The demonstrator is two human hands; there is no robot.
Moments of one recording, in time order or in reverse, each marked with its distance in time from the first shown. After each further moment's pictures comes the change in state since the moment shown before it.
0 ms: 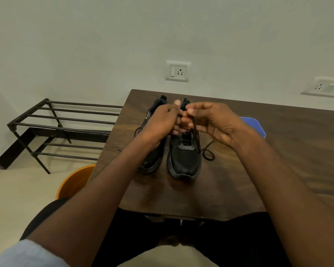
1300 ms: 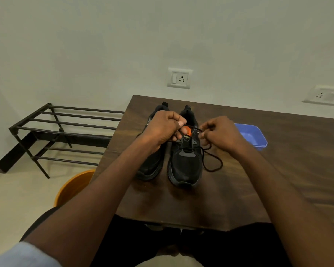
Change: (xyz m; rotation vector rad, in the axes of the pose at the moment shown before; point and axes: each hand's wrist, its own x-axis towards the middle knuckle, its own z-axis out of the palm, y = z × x) left_hand 0.003 -0.002 -0.006 -0.047 0.010 -0.013; right_hand 0.005 0.017 -0.019 -0.980 0.218 -0.147
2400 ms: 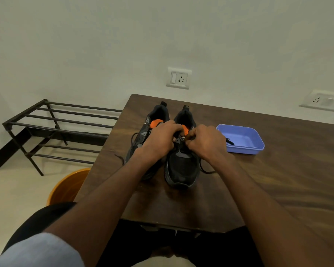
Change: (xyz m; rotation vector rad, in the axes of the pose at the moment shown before) left_hand 0.015 -0.044 0.007 0.893 -0.014 0.370; right_hand 0.024 0.007 0.046 -0.508 0.058 -0.049
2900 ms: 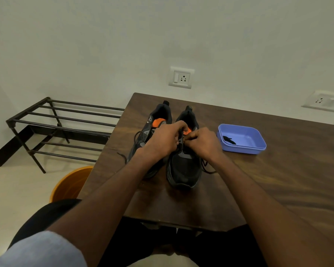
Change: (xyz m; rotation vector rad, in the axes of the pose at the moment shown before) left_hand -0.006 0.003 -0.003 -0.135 -0.032 -0.020; right_hand -0.002 0.001 0.014 0.339 -0.090 0.002
